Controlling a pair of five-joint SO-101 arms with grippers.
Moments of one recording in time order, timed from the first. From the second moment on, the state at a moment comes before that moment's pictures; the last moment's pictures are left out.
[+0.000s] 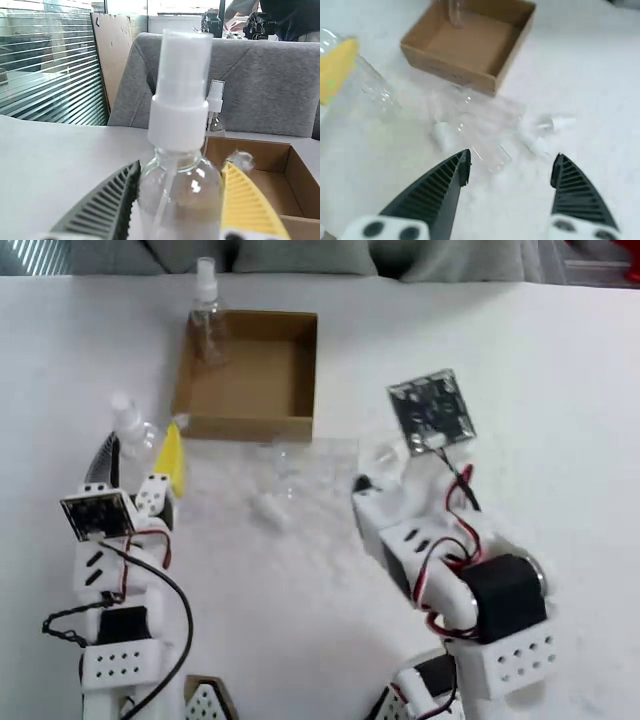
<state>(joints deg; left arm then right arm) -13.8 -81.0 96.4 -3.7 2.1 -22.8 -53.9 21.3 85.8 -0.2</state>
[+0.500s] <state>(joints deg) -14.7 -81.0 74.6 7.4 2.1 4.5 -74.7 68.5 63.5 6.1</state>
